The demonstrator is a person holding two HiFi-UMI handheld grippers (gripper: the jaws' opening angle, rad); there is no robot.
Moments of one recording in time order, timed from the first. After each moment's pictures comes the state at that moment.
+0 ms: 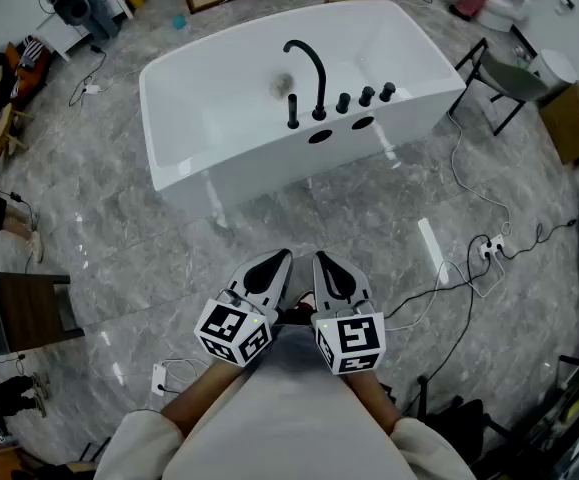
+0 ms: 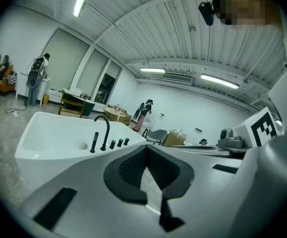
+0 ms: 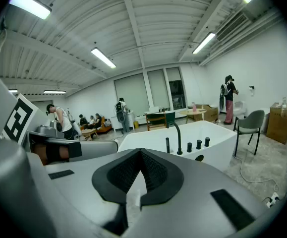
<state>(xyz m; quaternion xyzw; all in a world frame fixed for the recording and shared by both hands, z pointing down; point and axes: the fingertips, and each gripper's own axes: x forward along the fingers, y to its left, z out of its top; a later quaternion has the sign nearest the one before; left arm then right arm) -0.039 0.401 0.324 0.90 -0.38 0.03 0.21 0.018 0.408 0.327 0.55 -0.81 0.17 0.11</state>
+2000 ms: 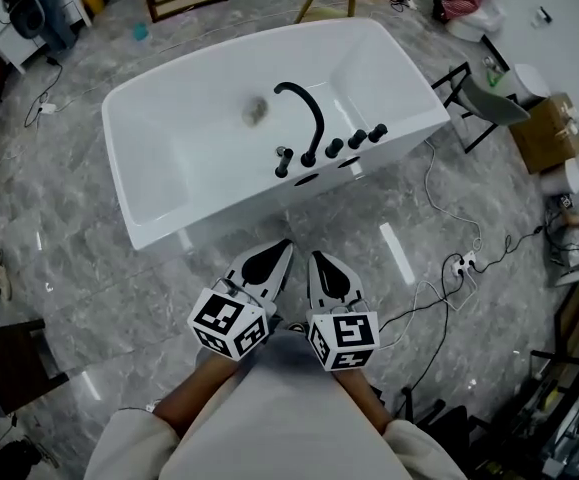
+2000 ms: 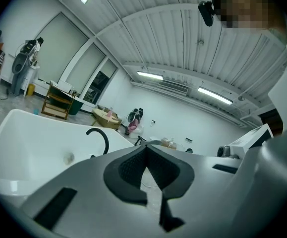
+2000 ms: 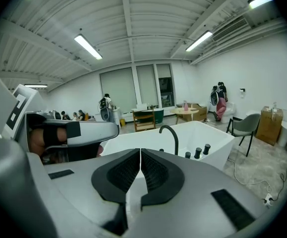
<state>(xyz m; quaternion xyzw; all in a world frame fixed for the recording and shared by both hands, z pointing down) -0.072 0.170 0.299 0.92 -0.31 -0.02 0.24 -0.024 0.192 0.330 0.61 -0.76 0.19 0.13</state>
